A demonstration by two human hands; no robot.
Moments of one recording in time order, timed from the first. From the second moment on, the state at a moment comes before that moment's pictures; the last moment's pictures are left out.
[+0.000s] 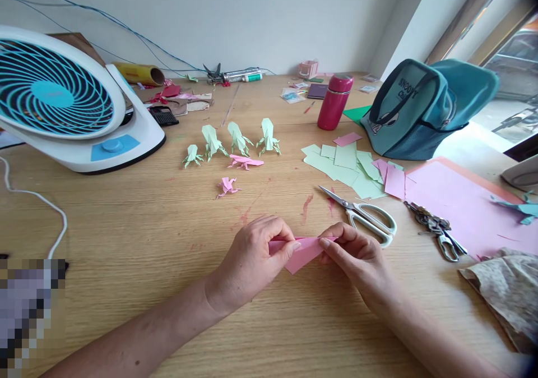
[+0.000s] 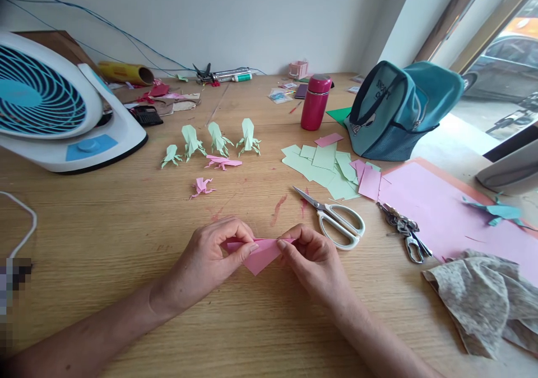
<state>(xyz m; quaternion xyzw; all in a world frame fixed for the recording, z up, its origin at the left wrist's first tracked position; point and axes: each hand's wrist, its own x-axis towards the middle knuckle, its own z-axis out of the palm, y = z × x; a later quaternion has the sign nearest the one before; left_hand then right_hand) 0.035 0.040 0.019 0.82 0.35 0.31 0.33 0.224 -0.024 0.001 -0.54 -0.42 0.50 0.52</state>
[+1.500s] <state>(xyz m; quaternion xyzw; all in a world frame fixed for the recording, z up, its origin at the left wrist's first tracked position) 0.034 0.041 0.023 0.83 0.33 0.25 0.36 0.230 -0.030 0.003 -0.61 -0.58 0.42 0.35</state>
